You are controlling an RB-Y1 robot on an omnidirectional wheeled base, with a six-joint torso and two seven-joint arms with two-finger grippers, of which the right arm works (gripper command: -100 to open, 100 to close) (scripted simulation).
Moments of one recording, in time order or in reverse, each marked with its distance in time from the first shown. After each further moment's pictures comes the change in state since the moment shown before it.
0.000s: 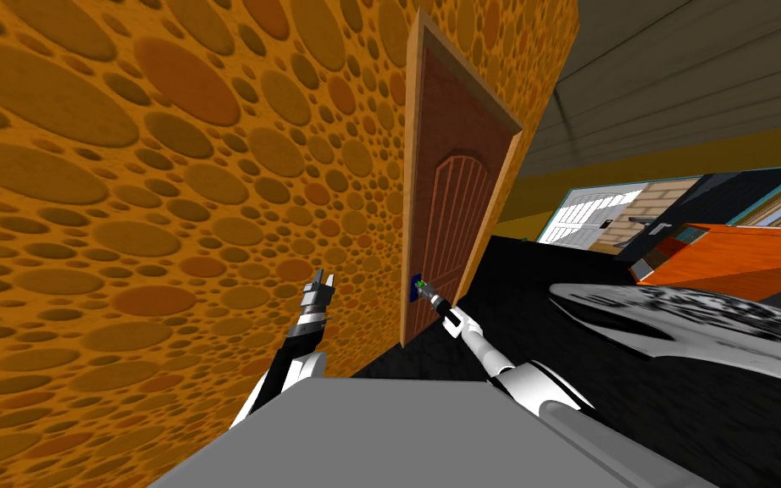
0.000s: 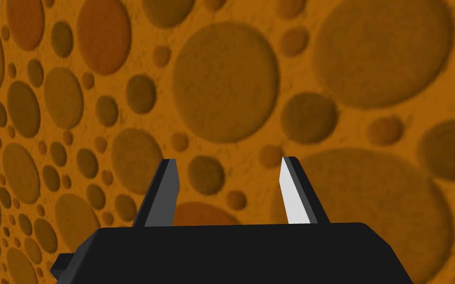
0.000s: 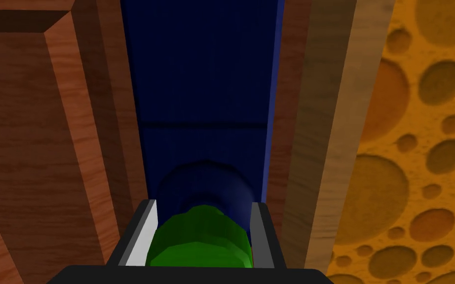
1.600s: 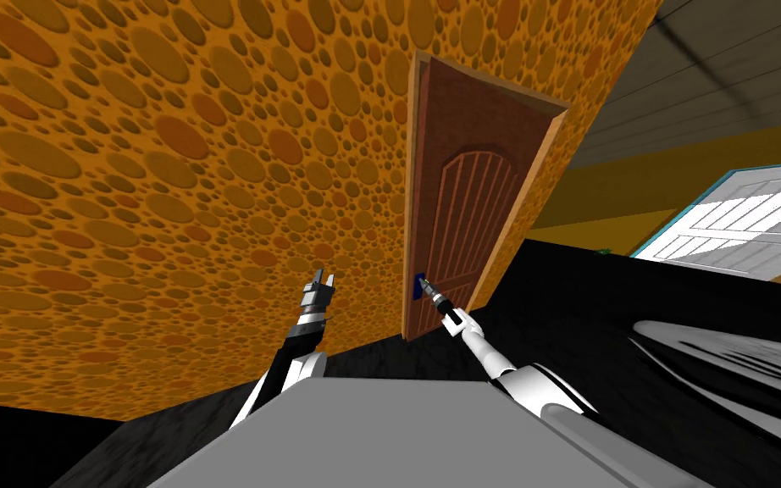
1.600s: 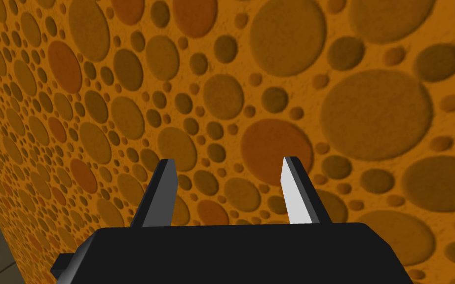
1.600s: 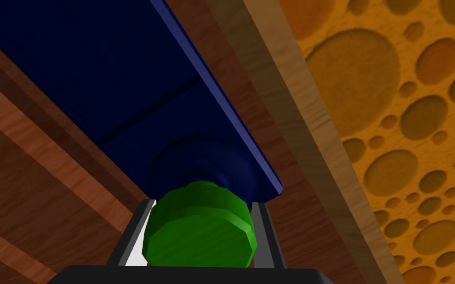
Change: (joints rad) arm 0.012 0.003 -0.014 -0.018 -0.213 0.035 -0.384
